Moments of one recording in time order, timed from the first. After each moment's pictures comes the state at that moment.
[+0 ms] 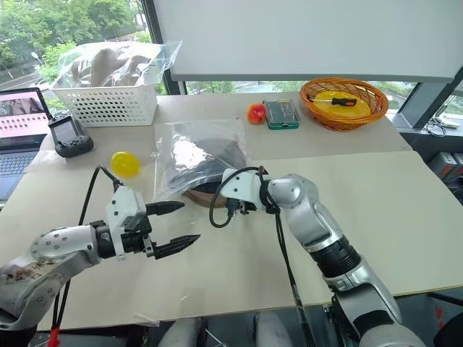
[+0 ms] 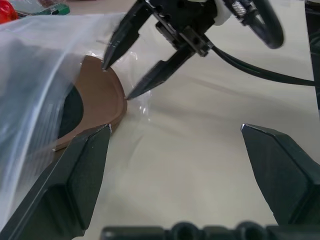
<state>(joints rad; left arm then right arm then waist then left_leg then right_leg) -0.04 0.77 0.06 -0.68 -0.61 0.65 -0.70 -0.70 -0.42 0.39 -0.11 -0.27 0.41 0.93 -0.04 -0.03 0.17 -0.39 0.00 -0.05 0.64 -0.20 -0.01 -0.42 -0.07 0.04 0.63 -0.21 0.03</state>
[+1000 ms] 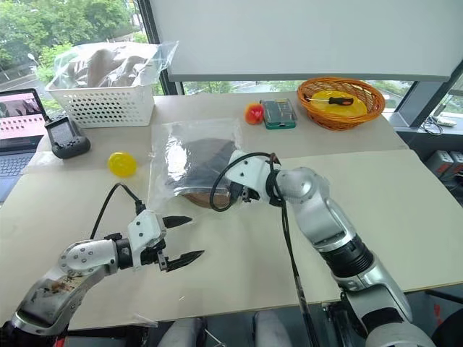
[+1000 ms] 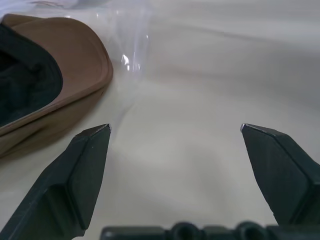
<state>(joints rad) -0.05 0.76 -0.10 -0.48 -0.31 0.42 -0.80 -0.71 -0.48 0.38 -0.25 -0.16 0.58 0.80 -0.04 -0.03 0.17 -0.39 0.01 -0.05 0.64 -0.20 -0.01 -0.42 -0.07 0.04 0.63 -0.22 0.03</state>
